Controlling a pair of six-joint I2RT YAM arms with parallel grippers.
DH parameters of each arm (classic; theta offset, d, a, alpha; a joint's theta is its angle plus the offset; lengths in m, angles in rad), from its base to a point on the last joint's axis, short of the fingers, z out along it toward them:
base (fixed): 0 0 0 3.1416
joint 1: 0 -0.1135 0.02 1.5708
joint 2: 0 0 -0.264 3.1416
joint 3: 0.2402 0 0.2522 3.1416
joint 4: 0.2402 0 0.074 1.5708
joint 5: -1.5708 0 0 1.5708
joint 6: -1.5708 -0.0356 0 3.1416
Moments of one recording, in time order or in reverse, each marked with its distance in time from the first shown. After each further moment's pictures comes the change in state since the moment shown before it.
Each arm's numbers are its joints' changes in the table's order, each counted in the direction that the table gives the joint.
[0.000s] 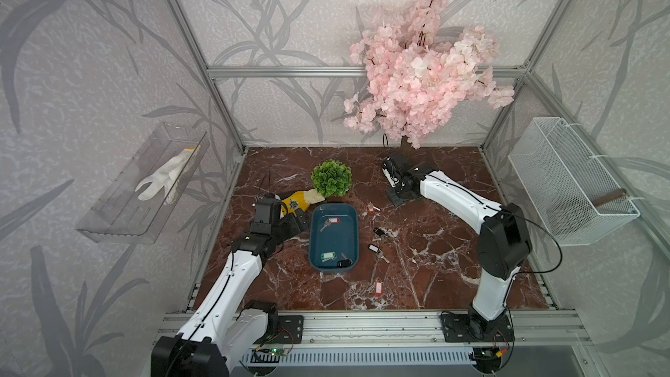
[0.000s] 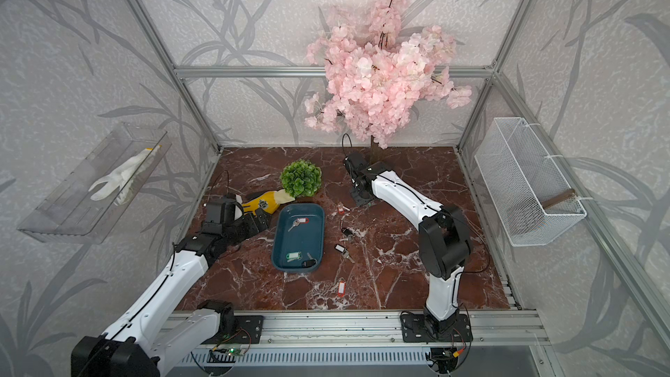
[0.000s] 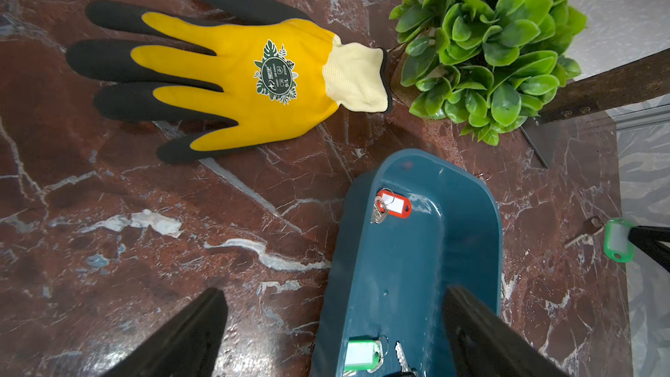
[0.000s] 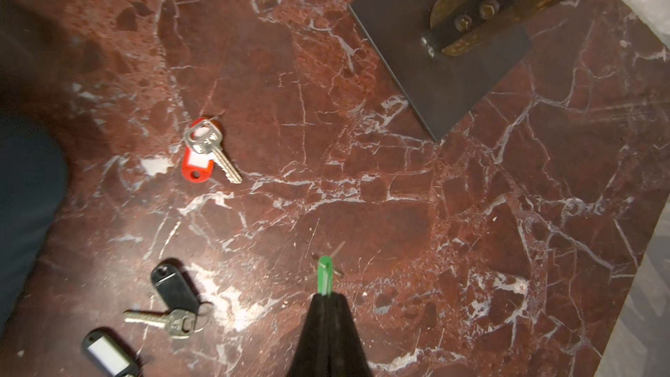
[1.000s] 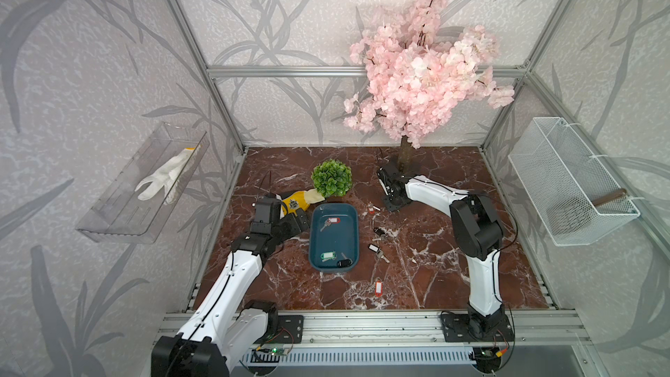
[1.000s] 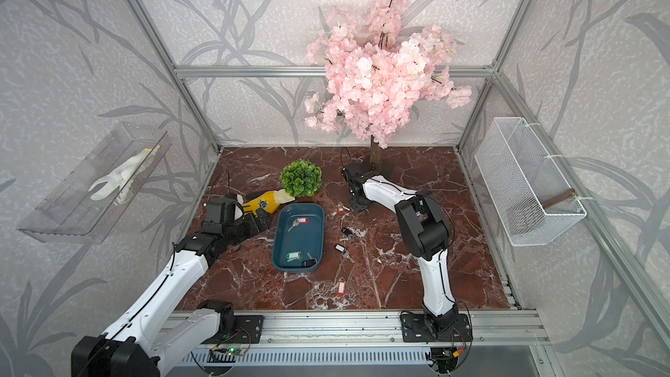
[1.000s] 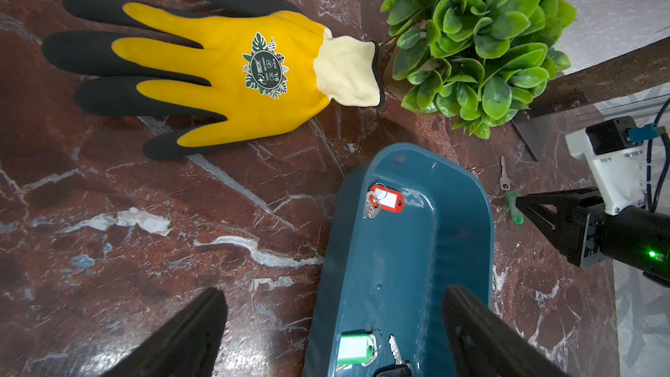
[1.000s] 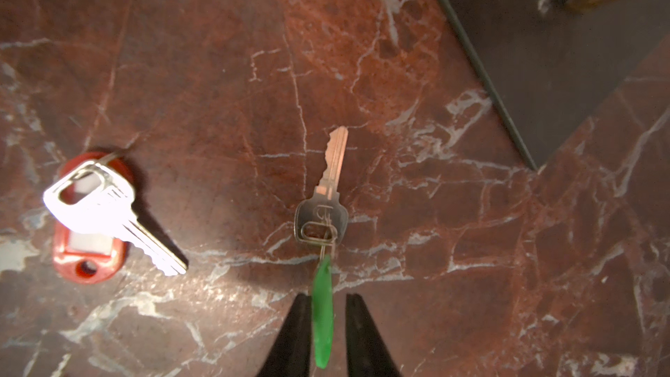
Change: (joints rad) left arm -0.001 0.000 0.000 -0.003 -0.044 -0.002; right arm 0.026 0.185 -0.040 -0.157 0.013 -0.005
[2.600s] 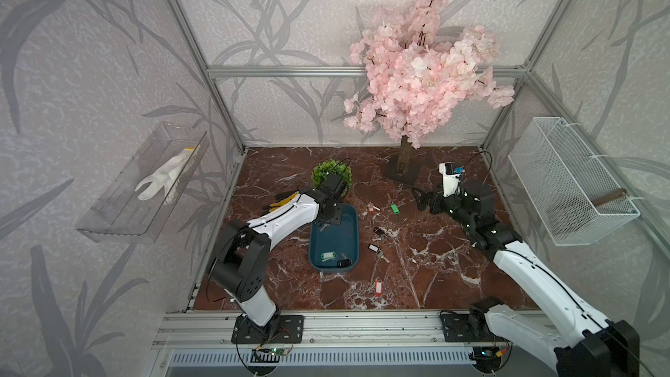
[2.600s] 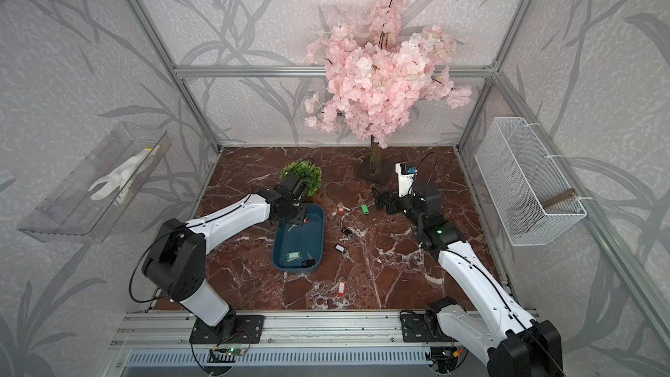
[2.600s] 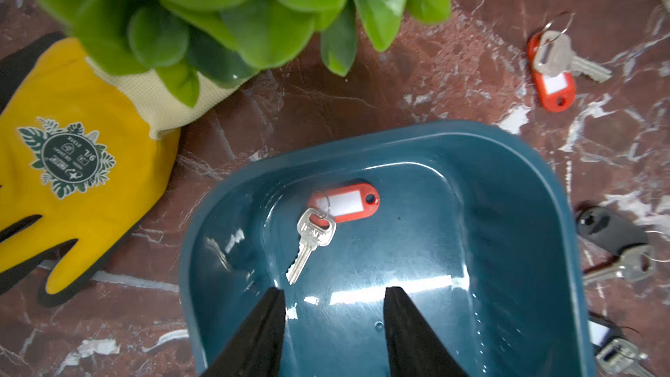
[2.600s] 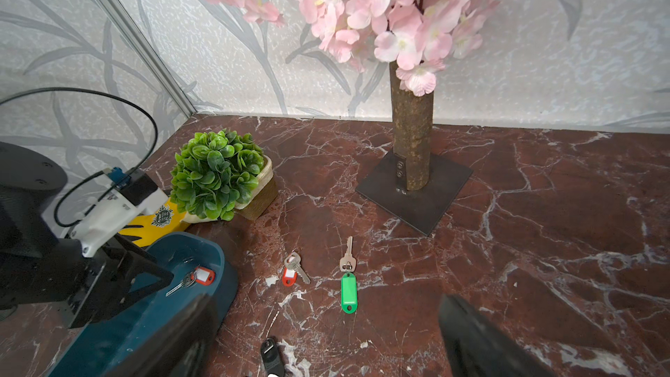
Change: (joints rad) left arm 0.407 0.725 0.526 0.213 0.333 -0.277; right arm 0.213 -1.065 -0.768 -0.624 0.377 -0.167
